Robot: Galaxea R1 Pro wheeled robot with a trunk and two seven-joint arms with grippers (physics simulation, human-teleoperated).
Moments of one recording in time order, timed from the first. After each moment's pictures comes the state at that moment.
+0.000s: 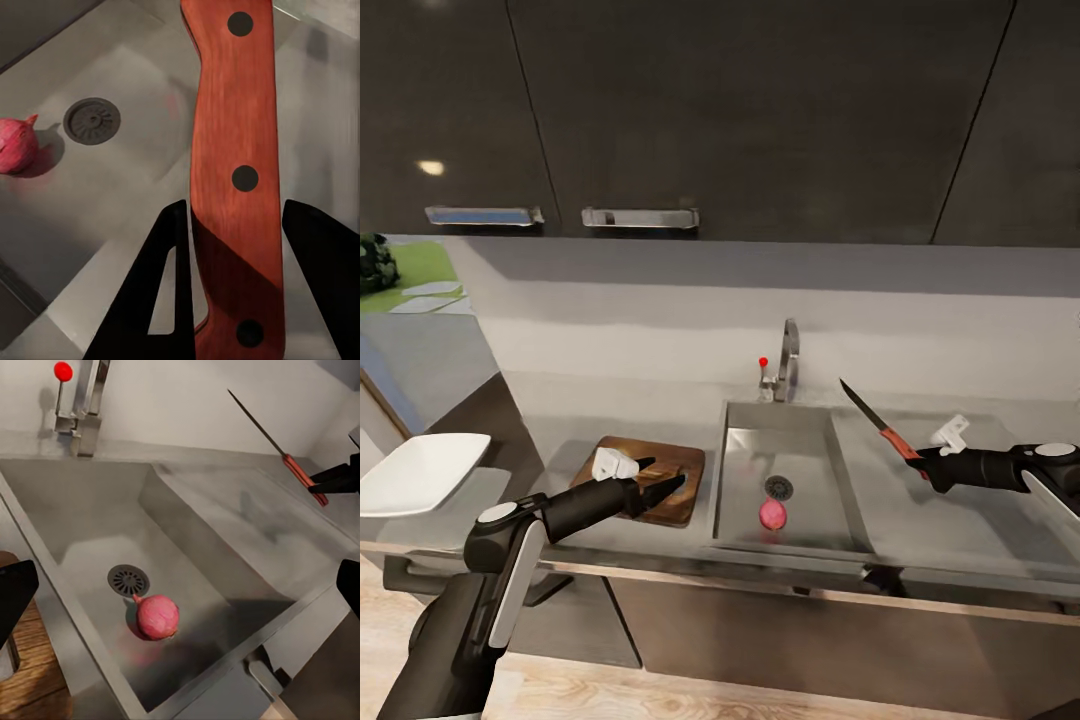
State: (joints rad) left arm -0.41 0.03 0.03 -1.59 0.15 0.65 -0.83; right arm -0.79 -0.77 0.47 -1.10 -0.40 0.48 0.67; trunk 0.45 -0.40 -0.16
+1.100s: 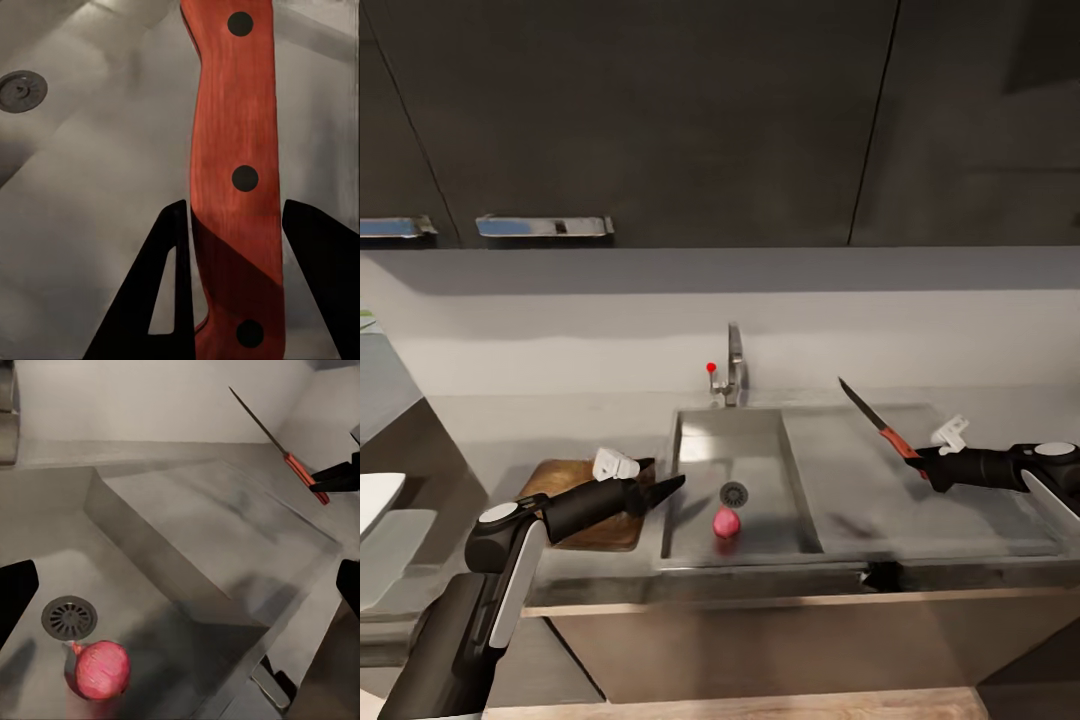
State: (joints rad) left arm -0.41 0.03 0.03 -1.58 0.15 0.65 -0.83; right arm -0.79 -0.77 0.47 -1.11 -0.40 0.49 0.67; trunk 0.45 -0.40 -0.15
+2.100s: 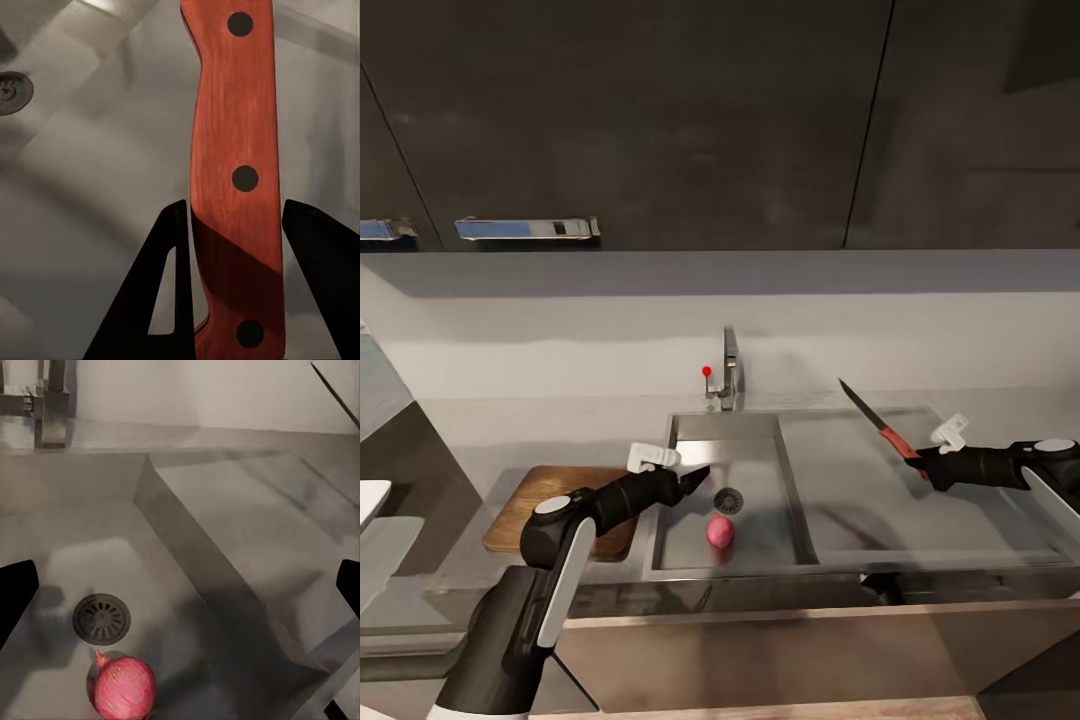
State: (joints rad) left arm -0.44 -0.07 -0.10 -1.58 0.14 0.71 -0.44; right arm -0.79 -0.77 0.46 -1.13 -0.40 0.55 0.67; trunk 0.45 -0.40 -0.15
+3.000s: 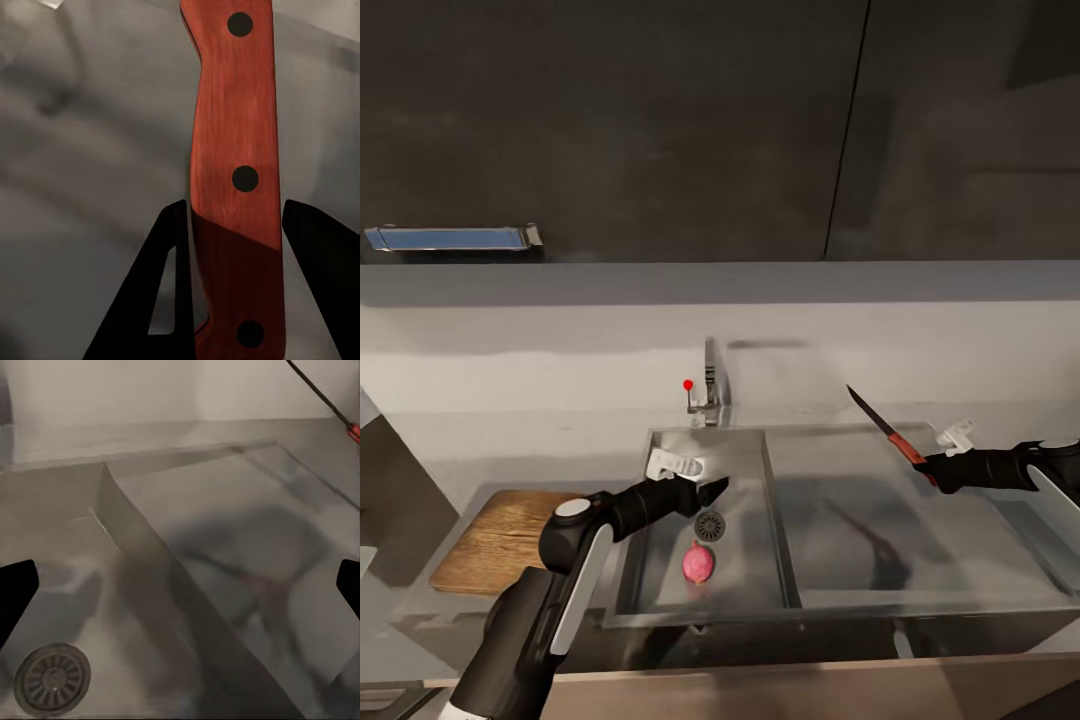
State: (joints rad) left arm -0.44 -0.07 -0.19 -1.57 0.14 0.71 -0.43; right arm -0.79 -0.78 0.44 -1.13 -0.40 0.64 0.67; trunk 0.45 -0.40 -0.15
